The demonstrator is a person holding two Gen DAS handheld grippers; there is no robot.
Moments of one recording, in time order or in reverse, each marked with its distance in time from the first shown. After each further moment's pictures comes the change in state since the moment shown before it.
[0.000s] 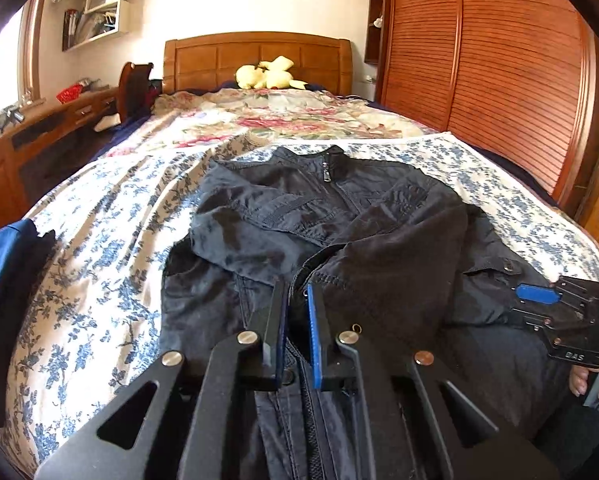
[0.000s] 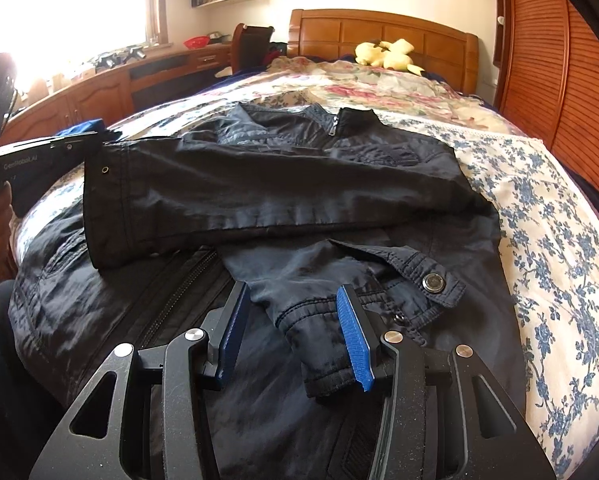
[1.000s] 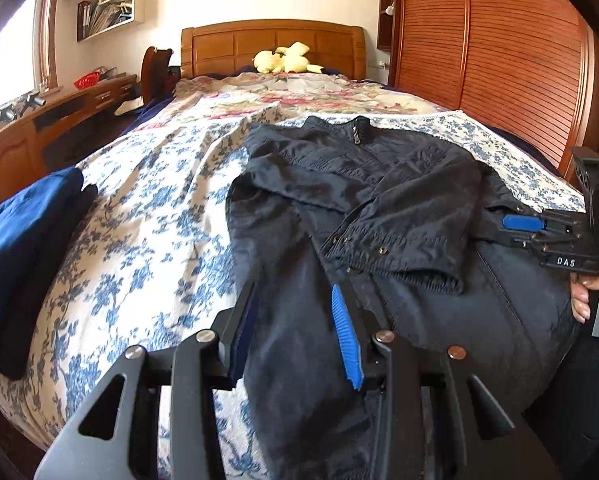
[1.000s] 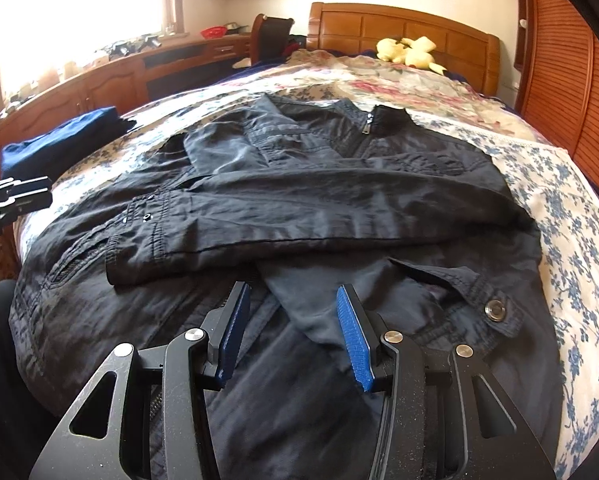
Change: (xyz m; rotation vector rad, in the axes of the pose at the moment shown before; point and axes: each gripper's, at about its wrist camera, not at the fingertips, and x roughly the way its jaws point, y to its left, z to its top) left arm -0.046 0.048 -0.077 0.001 0.052 0.056; right arm 0.033 0.035 0.015 -0.040 0.025 0.048
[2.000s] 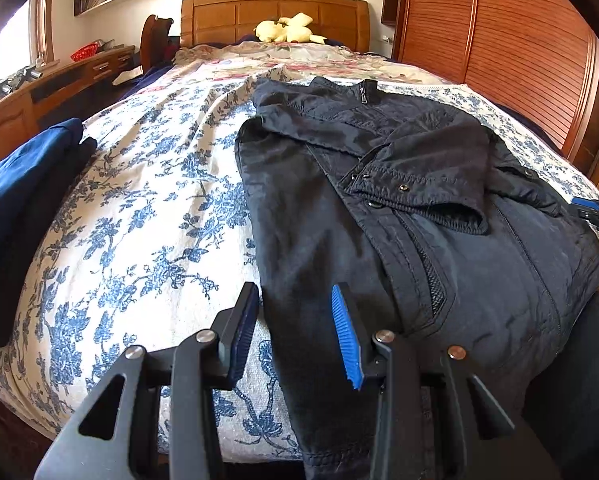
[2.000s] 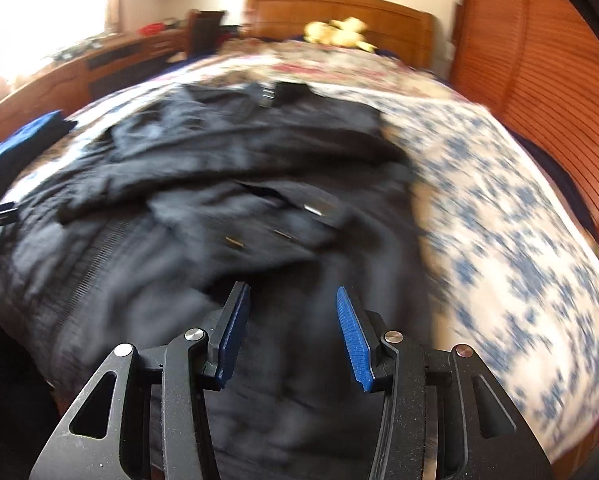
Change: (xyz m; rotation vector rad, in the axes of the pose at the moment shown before) left arm 0.014 0.017 -0.034 -0.014 0.104 -0.014; right arm -0.080 -0.083 -0.063 0.125 0.063 -0.214
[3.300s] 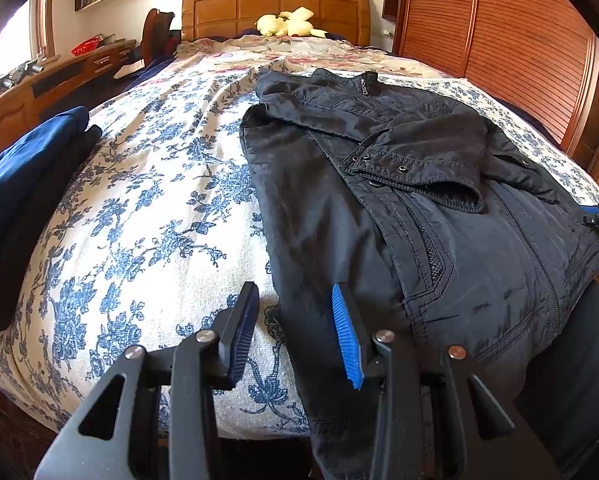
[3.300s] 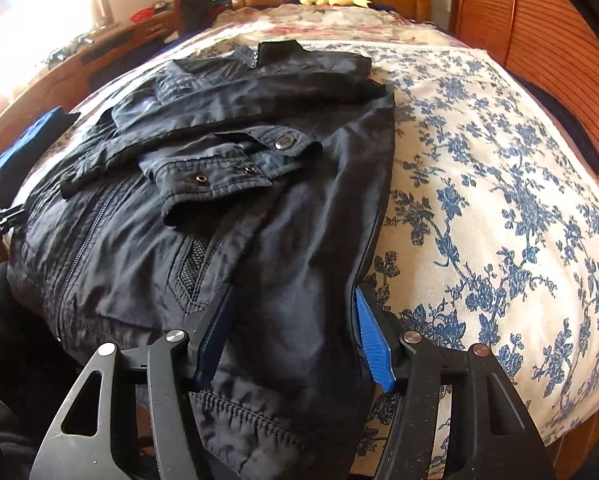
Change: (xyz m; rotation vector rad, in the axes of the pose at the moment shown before) left arm -0.009 0.004 -0.014 -0.004 0.018 -0.004; right arm -0.007 -0.033 -0.023 0.059 0.142 0.111
